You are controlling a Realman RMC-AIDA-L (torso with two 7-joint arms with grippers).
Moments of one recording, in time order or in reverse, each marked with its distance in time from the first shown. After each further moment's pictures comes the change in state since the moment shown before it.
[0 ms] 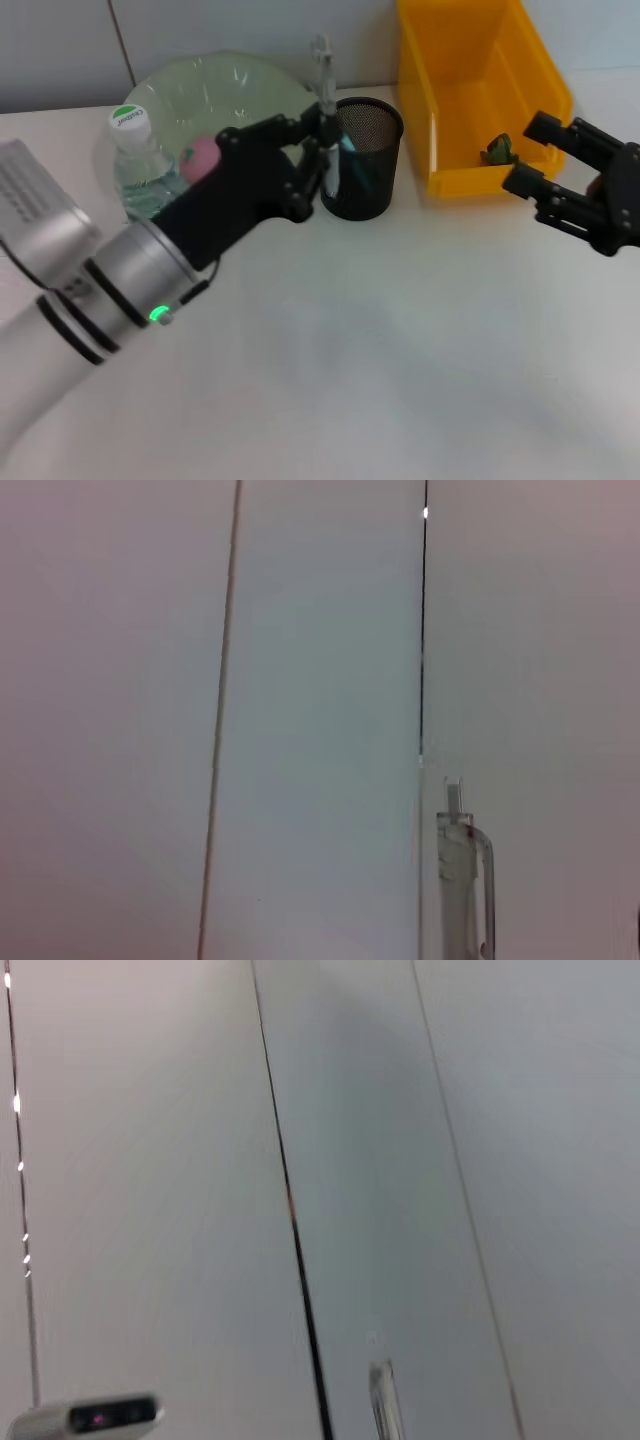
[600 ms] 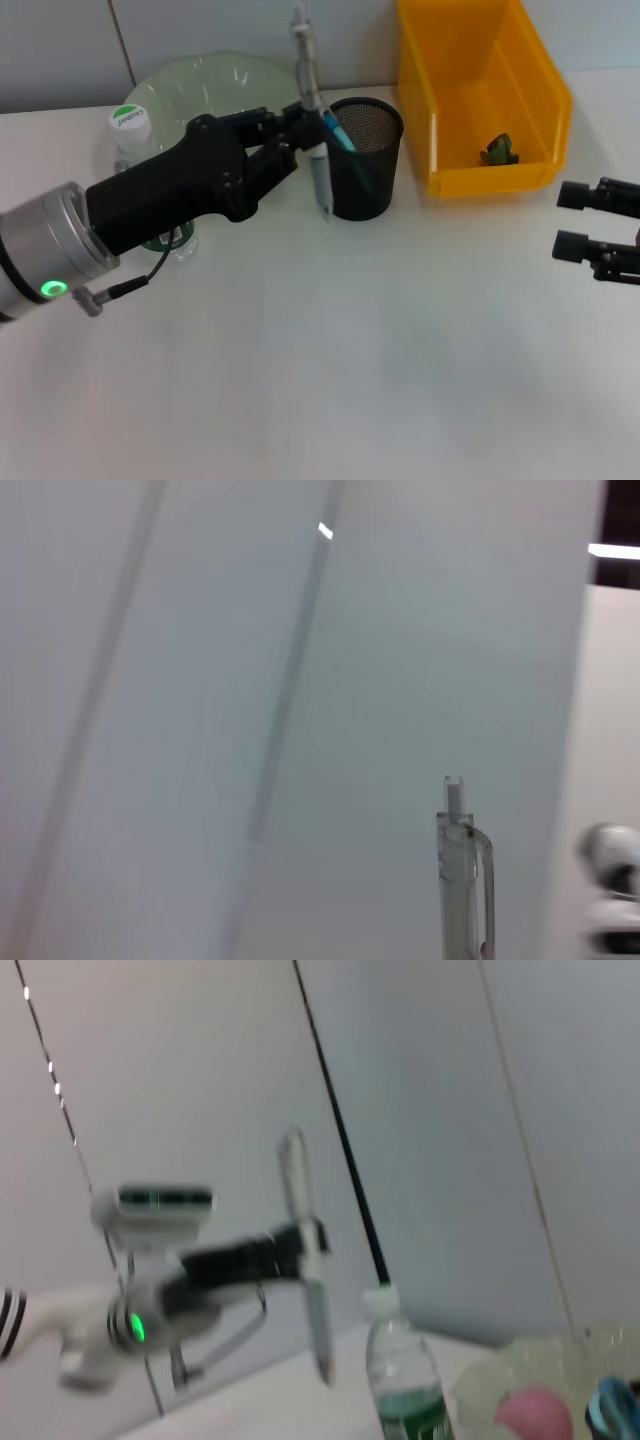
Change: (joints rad) left arm -0.046 0.001 -0.829 0.006 1.006 0.383 -0.670; right arm 0.003 -0.100 -0.009 -0.197 -0.226 -0.077 0.268
